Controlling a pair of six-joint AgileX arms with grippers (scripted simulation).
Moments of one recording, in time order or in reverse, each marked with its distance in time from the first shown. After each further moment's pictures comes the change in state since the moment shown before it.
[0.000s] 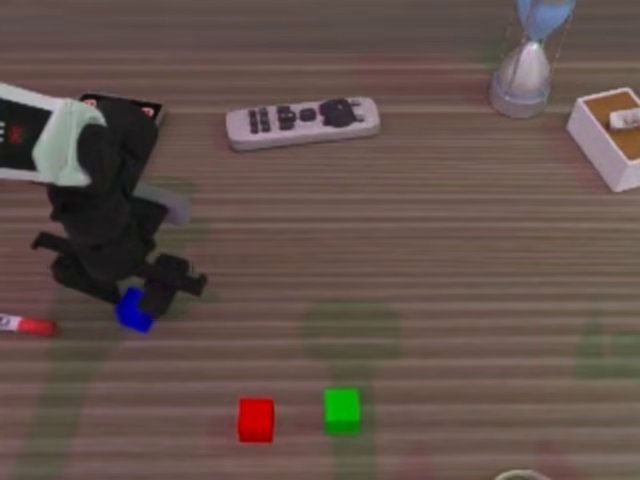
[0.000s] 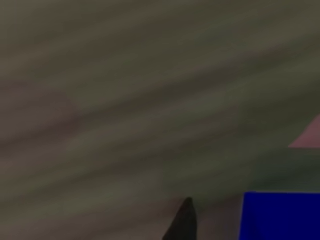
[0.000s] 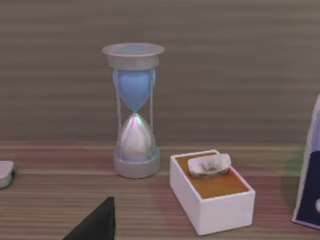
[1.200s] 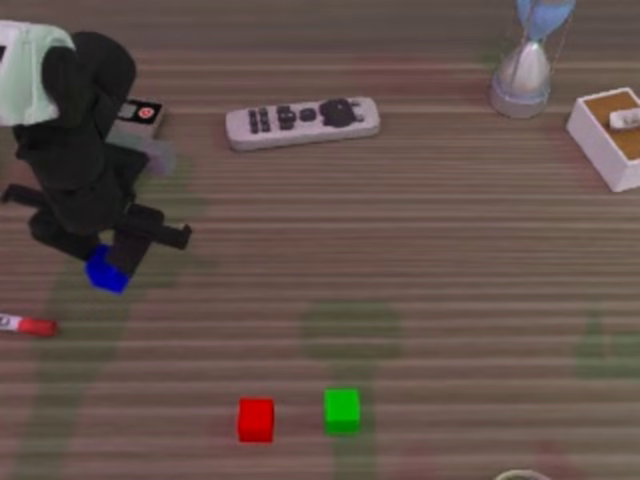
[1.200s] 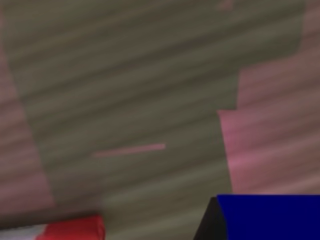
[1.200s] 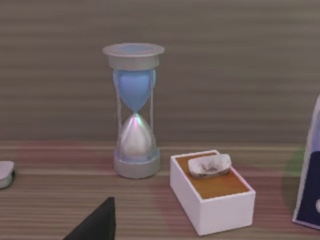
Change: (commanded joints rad) left arm 0.017 -0.178 0.142 -0.275 0.005 -0.006; right arm 0.000 0.000 0.000 0.000 0.000 0.000
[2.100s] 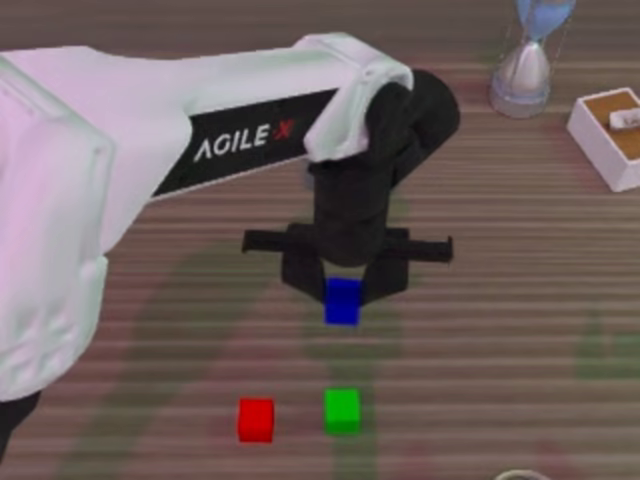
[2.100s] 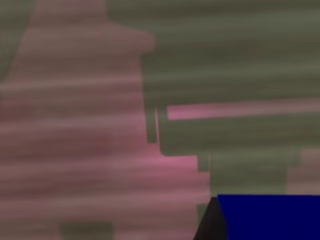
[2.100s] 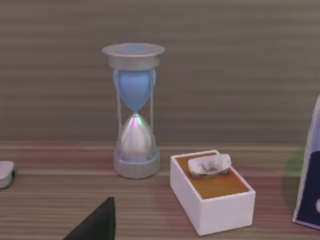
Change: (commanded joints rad) left arm -0.558 0.269 0.434 -0.218 -0.024 -0.801; right arm 0.000 0.000 0.000 0.000 0.000 0.000
